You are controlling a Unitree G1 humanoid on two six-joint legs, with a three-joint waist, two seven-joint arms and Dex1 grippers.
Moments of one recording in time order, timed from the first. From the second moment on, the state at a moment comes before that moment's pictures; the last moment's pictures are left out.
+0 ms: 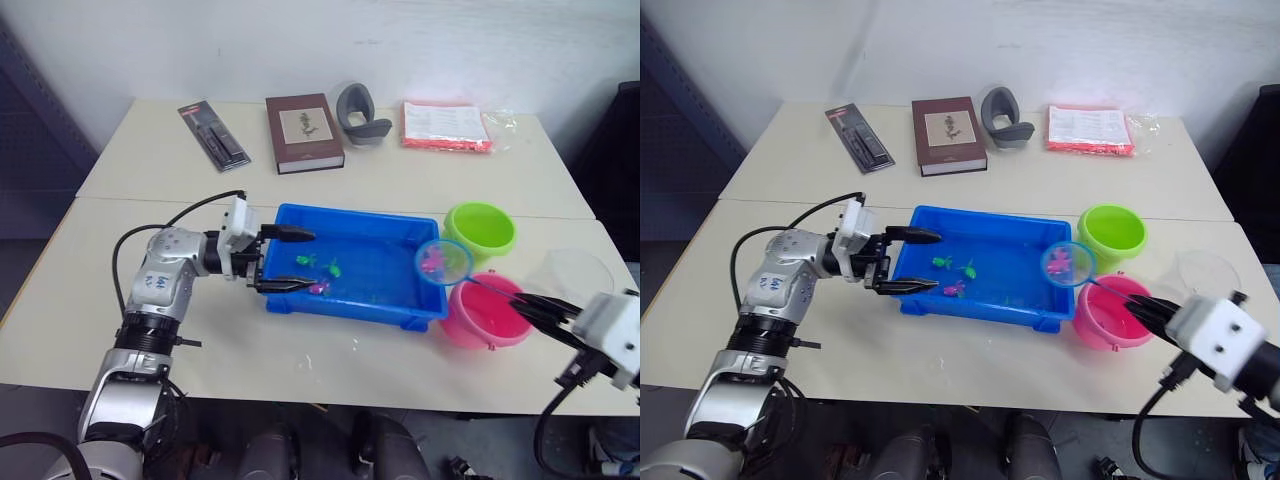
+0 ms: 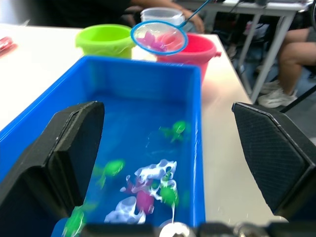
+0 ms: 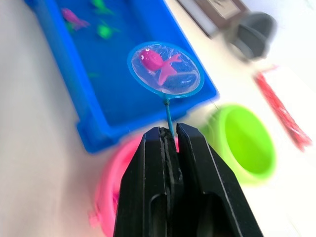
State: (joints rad) left arm -0.70 0.45 -0.06 0.36 -0.39 0.11 -1.36; right arm 0.43 -0.67 -0.77 -0.71 0.24 0.20 0.99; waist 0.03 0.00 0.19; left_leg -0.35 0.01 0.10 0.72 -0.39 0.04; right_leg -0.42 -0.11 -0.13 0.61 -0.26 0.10
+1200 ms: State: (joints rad) left arm -0.73 0.25 -0.11 0.40 -0.39 0.10 -1.35; right arm 0.69 -0.57 -0.92 -0.35 -0.96 -0.92 -0.01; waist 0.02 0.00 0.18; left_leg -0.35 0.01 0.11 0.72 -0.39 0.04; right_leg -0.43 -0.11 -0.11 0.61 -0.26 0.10
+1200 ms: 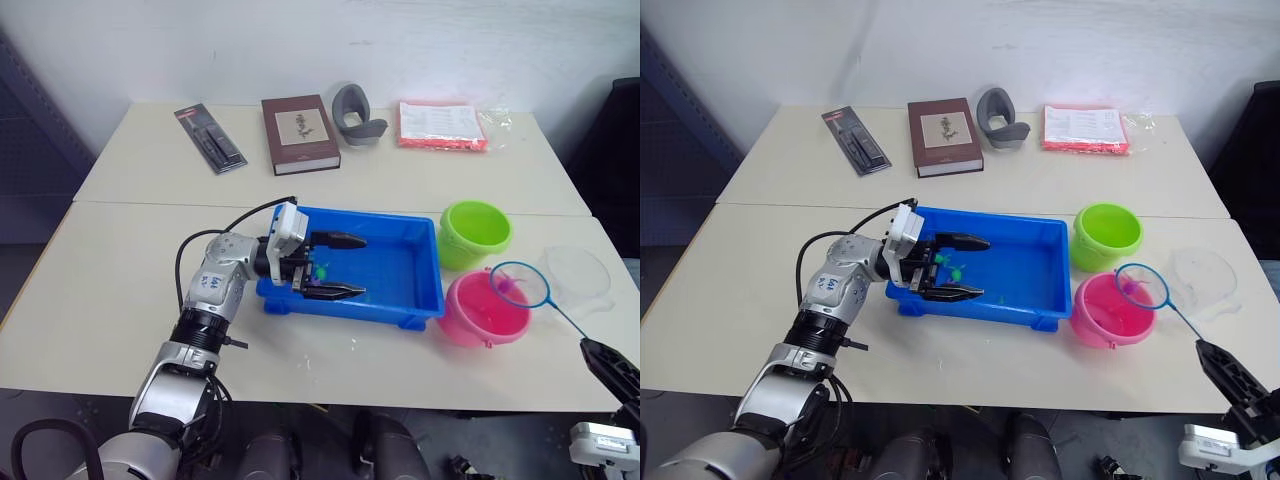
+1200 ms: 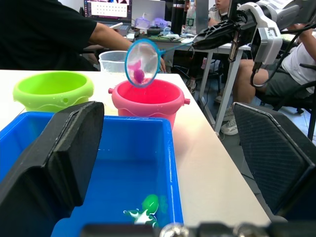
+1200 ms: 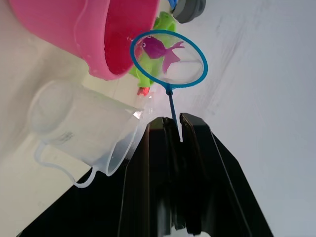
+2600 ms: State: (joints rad) left arm -0.67 0.45 -0.02 0.41 -0.39 0.09 -1.32; right arm 0.73 -0.87 -0.45 -0.75 0.24 -0.27 0.45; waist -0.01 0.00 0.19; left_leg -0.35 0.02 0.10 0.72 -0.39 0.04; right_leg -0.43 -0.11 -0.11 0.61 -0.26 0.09
